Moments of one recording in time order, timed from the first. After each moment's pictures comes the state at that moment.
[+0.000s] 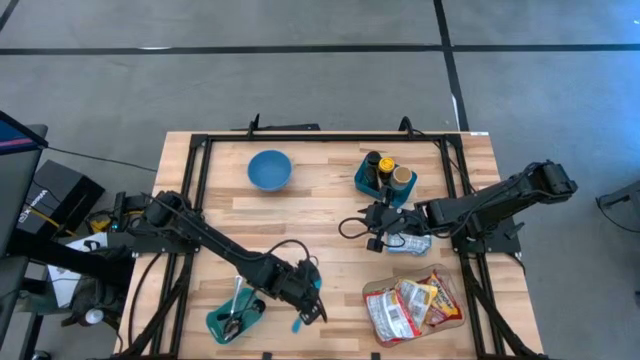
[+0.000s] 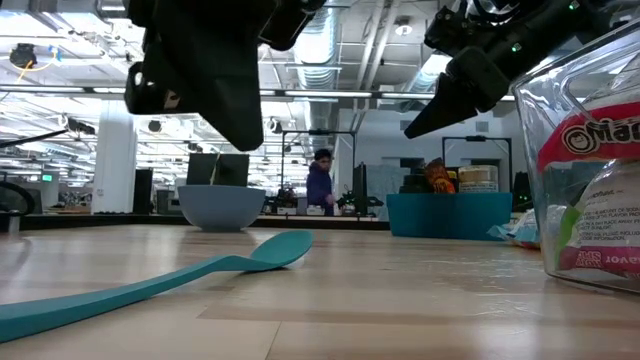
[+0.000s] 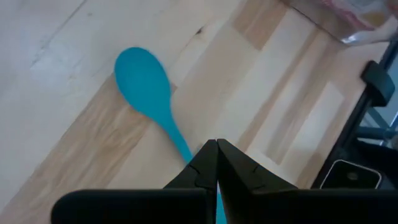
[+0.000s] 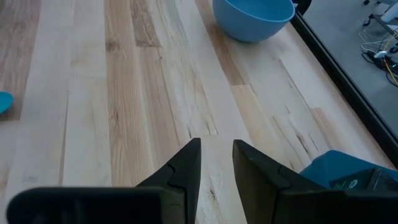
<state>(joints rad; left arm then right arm) -0.50 1.91 1.38 -0.56 -0.15 -1.14 0.20 1.31 0.68 -0.07 0.51 0.10</state>
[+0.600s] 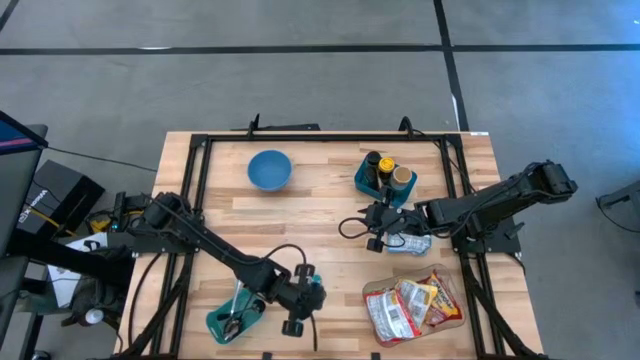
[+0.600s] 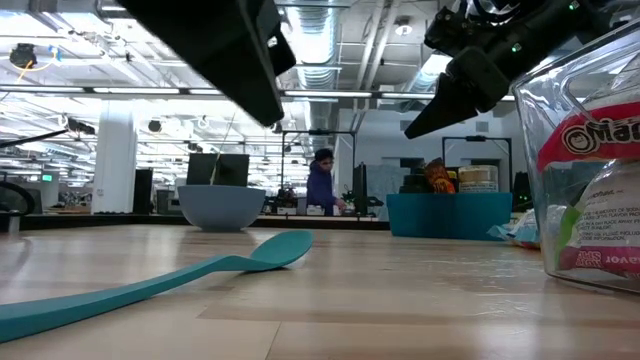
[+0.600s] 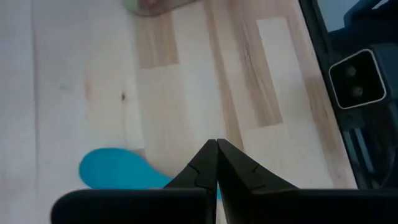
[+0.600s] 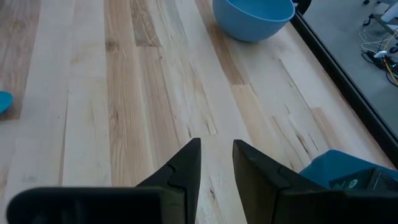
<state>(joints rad) -0.53 1.91 1.35 -0.41 -0.15 -0.31 0.20 1.31 0.68 -0.07 0.51 0.10</state>
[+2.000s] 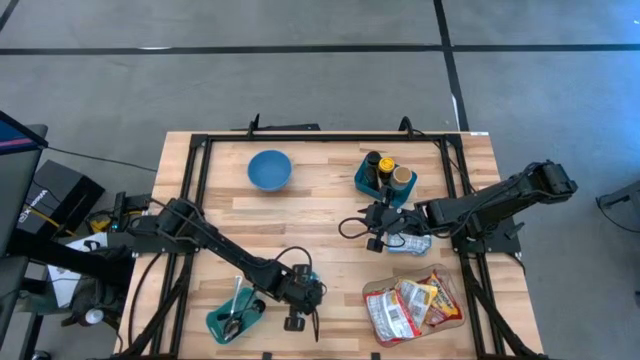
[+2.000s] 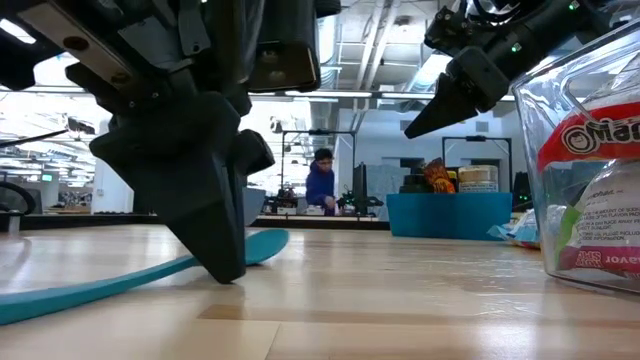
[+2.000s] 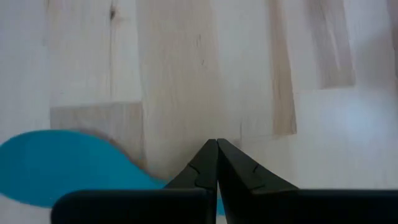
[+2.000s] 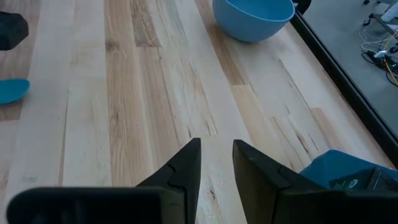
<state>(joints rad) -0.50 2.02 1.25 -0.31 -0.07 -0.40 0.19 1.31 0.68 -0.07 0.51 0.11</state>
